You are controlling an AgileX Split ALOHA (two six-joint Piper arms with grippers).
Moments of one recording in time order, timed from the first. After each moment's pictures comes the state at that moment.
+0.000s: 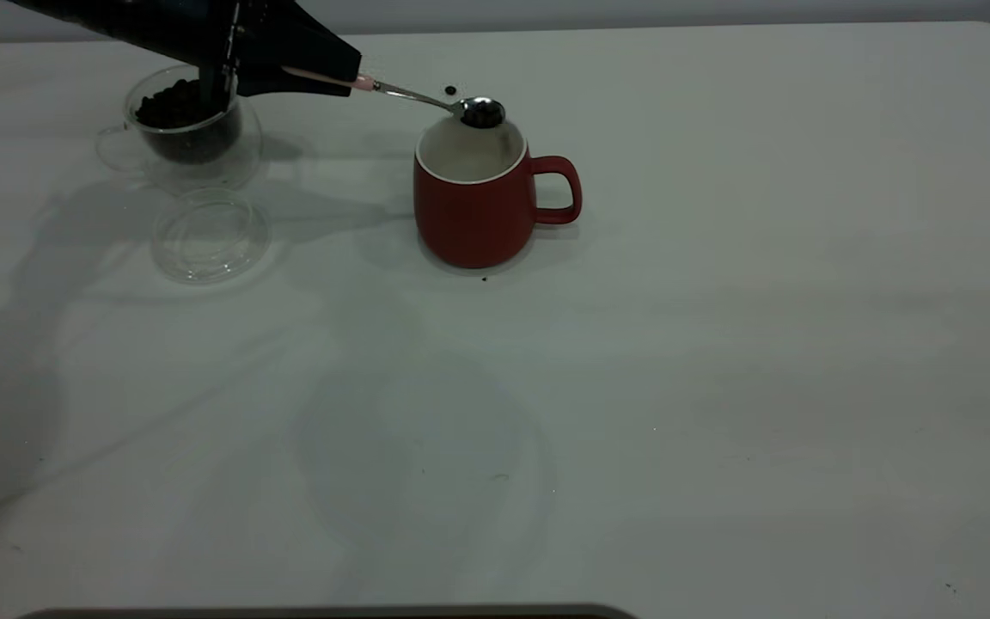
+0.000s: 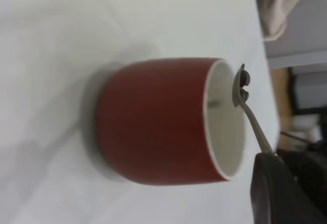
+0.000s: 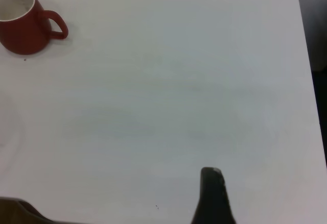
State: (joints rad) left arm 0.01 2.55 -1.73 -1.25 1.09 1.03; right arm 0.06 0.03 -0.47 0.03 1.12 -0.04
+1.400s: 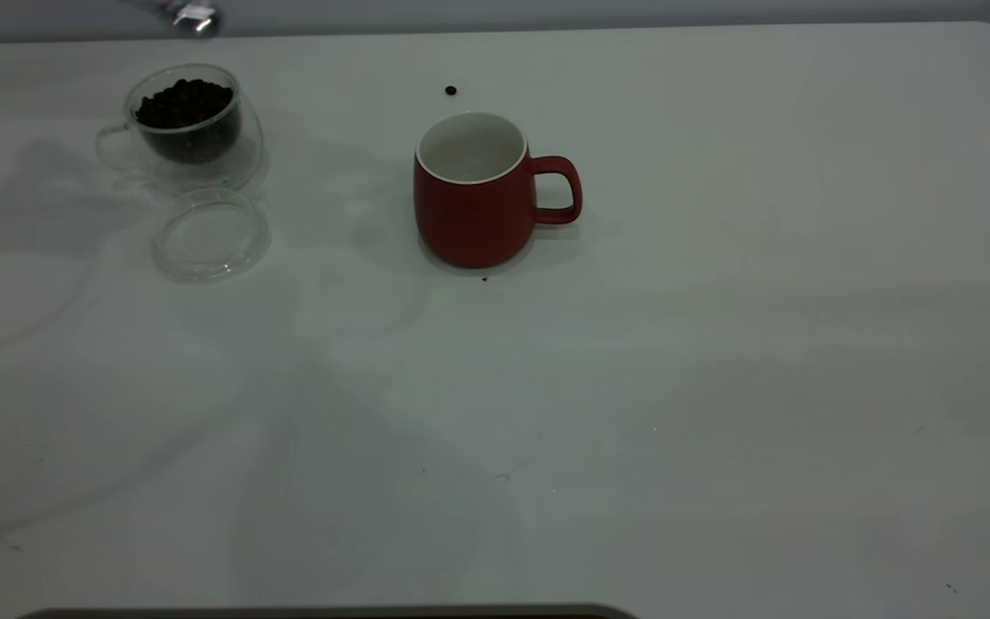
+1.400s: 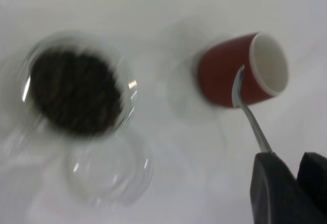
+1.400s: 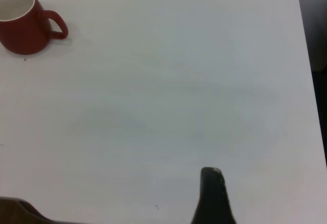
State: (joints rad) left arm 0.34 2.24 -1.66 -0.94 1.17 1.09; right arm 0.06 0.03 -0.47 0.03 1.12 -0.04
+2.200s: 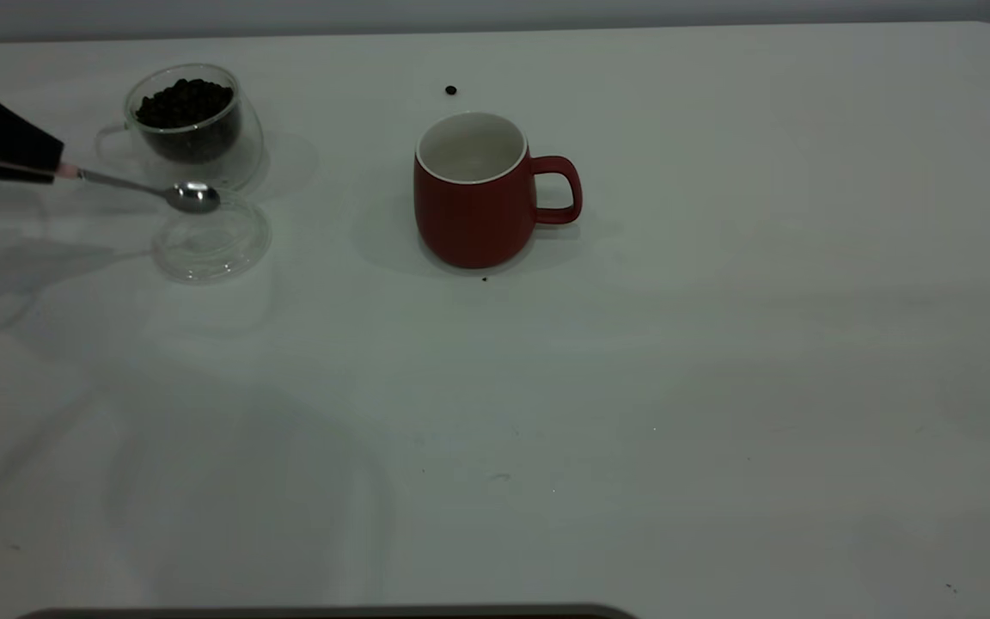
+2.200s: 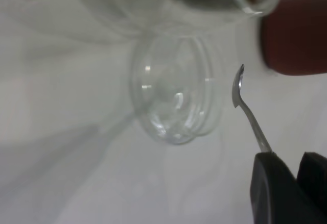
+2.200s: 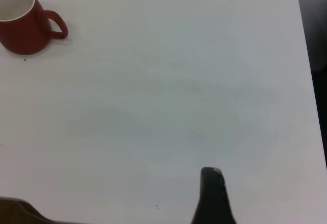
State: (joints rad) left arm 0.43 2.50 -1.57 -1.00 1.11 1.12; right arm 0.06 0.03 -0.47 0.03 1.12 -0.04
